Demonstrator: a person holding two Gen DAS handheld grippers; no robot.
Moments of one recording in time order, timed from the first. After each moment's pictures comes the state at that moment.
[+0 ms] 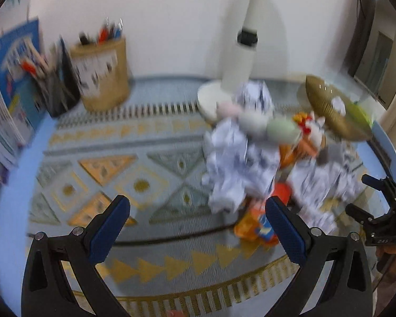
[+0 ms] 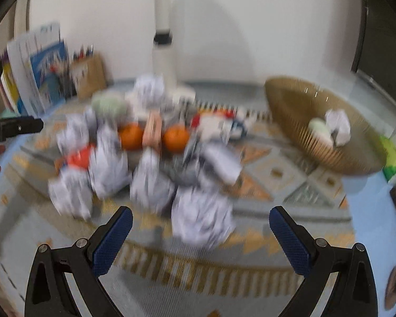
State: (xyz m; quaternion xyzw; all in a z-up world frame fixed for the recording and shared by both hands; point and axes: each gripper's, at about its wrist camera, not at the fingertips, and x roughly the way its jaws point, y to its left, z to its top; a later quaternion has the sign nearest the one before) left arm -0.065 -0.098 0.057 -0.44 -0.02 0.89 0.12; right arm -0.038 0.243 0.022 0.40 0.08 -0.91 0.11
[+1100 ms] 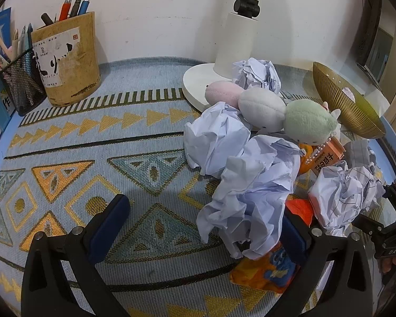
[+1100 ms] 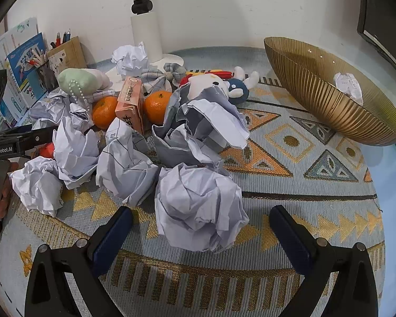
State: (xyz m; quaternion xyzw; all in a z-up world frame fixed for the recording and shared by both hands) left arm -0.102 -0.067 0.017 -0.44 -0.01 0.89 0.13; right arm -0.063 0.255 -0.007 0.45 0.04 -0.89 0.09
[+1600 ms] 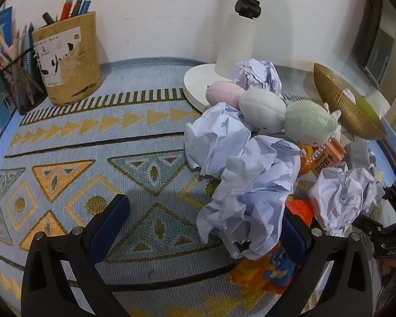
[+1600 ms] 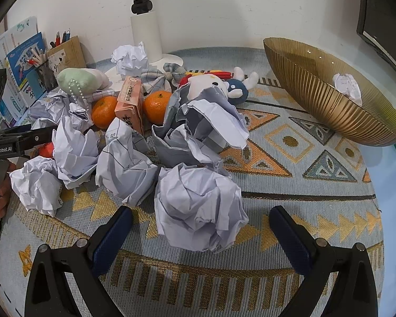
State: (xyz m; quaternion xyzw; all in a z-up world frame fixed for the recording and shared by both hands) left arm -0.102 -0.066 0.017 -0.44 -0.02 0.89 0.12; right arm -0.063 0.253 -0.006 0.45 0.05 -0.89 0.09
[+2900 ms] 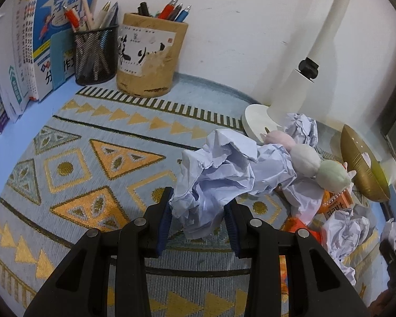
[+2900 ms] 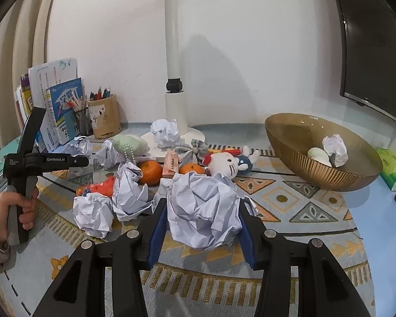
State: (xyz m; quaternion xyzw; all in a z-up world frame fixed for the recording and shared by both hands) left arm -0.082 -0.134 0.027 -0.39 -0.14 0.91 0.02; right arm -0.009 0.243 0.046 0.27 0.04 -0.95 0.14
